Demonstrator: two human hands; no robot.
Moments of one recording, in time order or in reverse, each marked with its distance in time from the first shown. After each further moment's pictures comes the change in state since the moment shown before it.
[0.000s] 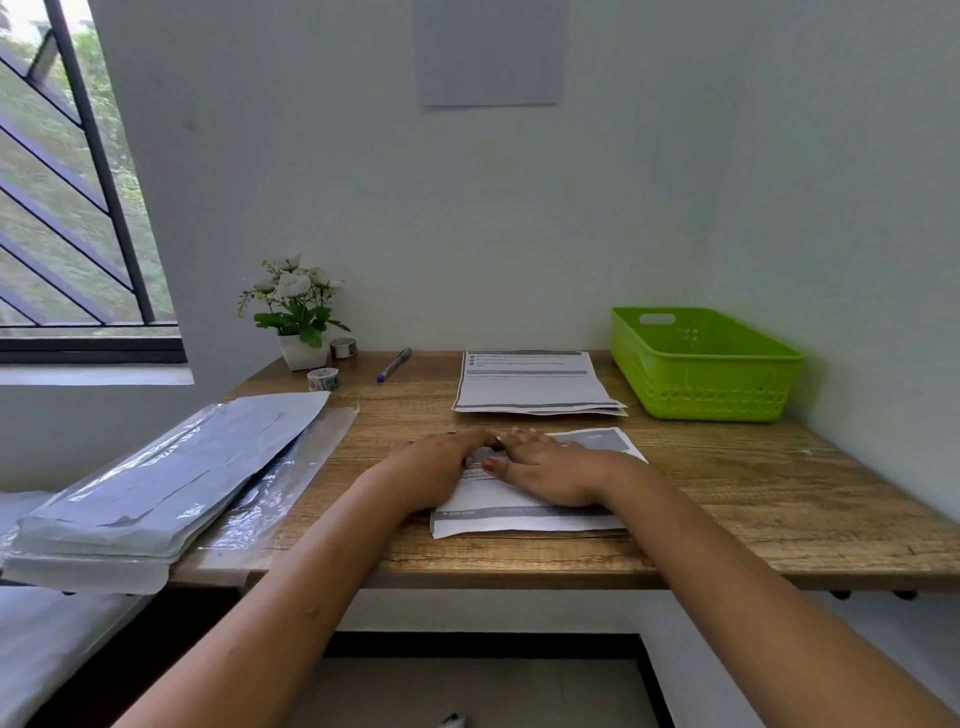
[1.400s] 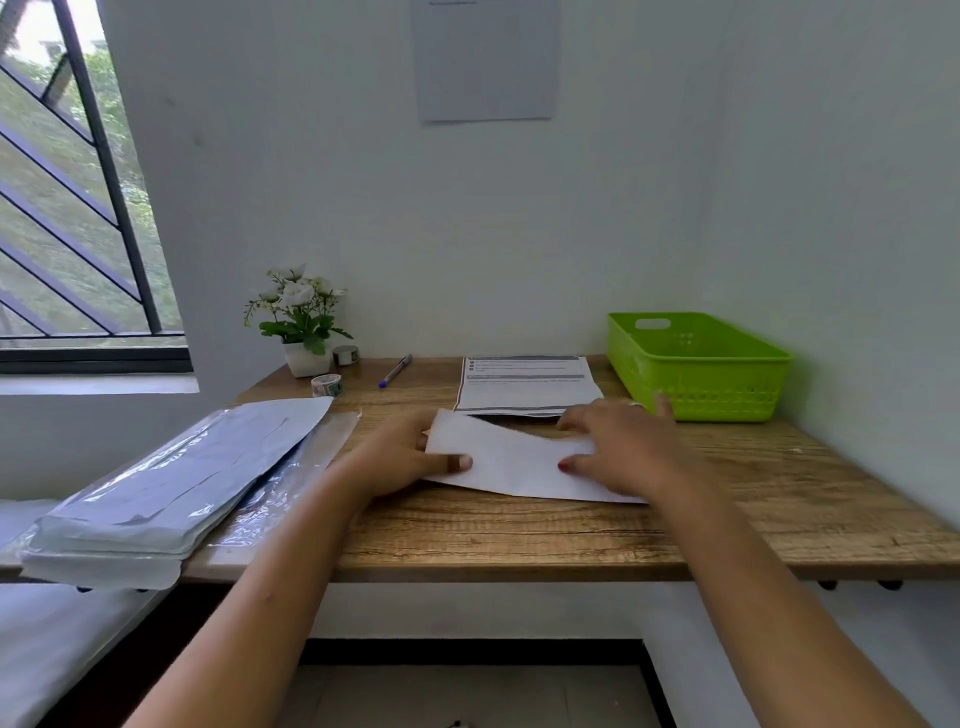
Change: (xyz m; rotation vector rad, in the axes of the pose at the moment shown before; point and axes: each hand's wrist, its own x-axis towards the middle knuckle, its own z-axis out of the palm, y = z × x) left_hand -0.033 -0.011 -0.024 -0.484 0.082 -0.156; right_hand -0.054 0.019 -0.014 -0.173 0.483 0.260
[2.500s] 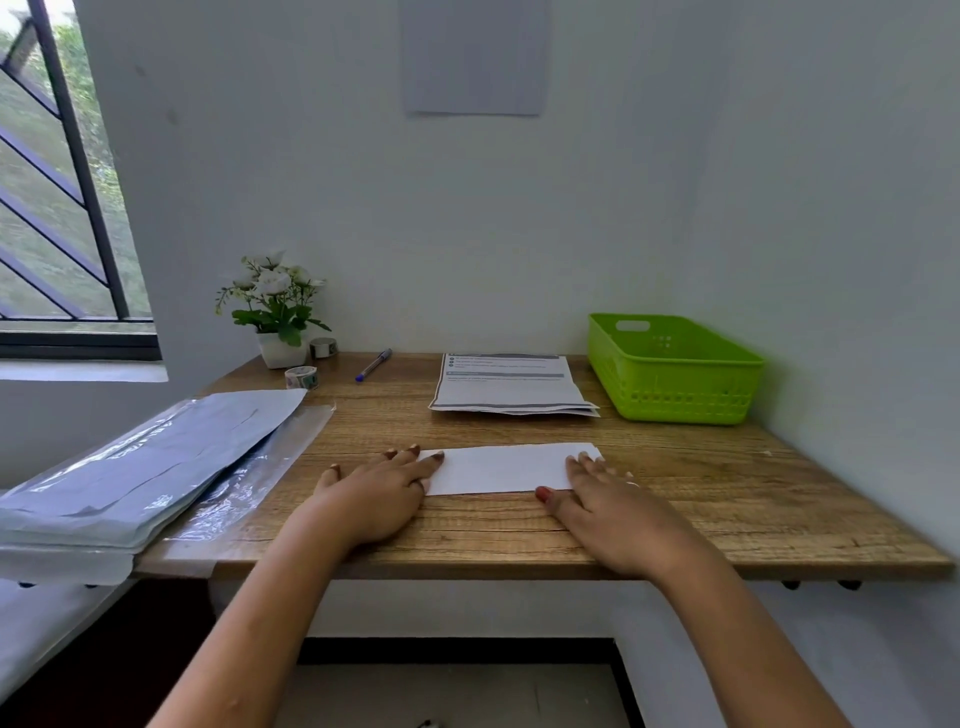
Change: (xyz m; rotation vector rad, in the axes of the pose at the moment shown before) left_hand -0.014 -0.007 0.027 0.548 -0.142 -0.056; right_hand -0.043 0.012 0.033 0.161 -0.274 0.016
